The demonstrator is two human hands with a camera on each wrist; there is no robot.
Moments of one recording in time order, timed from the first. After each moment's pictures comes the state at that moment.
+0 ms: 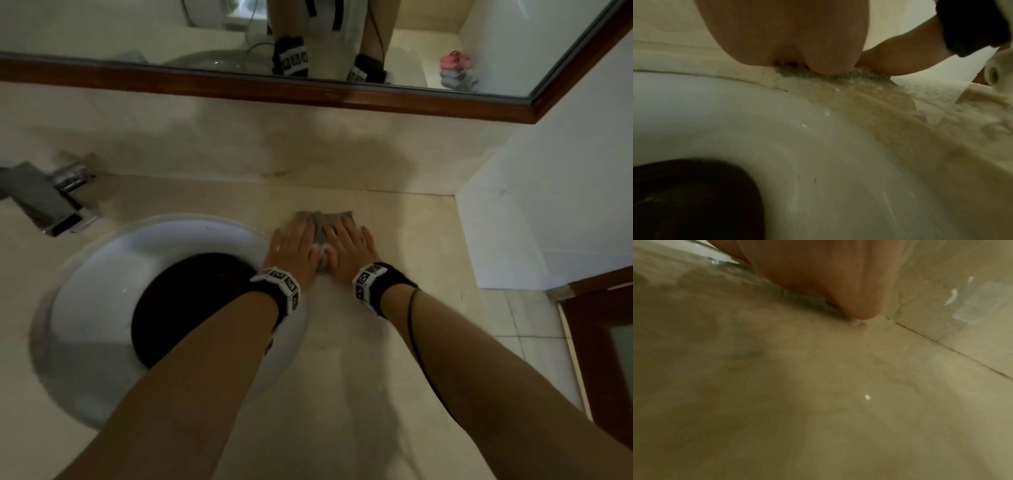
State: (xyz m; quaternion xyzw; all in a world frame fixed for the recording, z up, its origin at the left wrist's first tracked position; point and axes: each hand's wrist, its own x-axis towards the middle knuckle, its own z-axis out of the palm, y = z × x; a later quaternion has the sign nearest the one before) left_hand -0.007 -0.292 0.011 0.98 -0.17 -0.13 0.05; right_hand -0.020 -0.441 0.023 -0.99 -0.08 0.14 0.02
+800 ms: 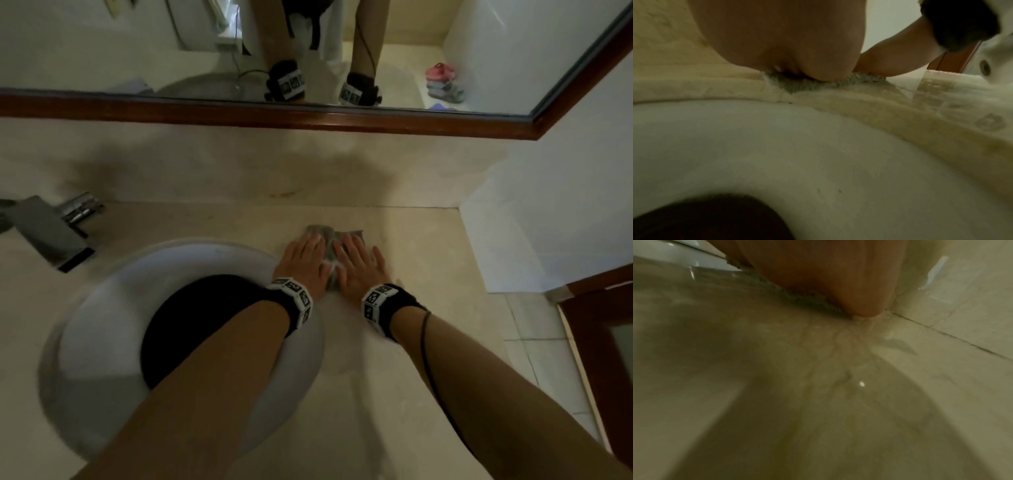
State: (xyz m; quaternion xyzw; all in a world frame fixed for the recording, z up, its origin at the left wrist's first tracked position) left_hand 0.014 -0.285 0.021 0.96 -0.23 -0.15 0.05; right_hand -0.023 -0.427 0.028 -0.98 -0.01 0.17 0.04
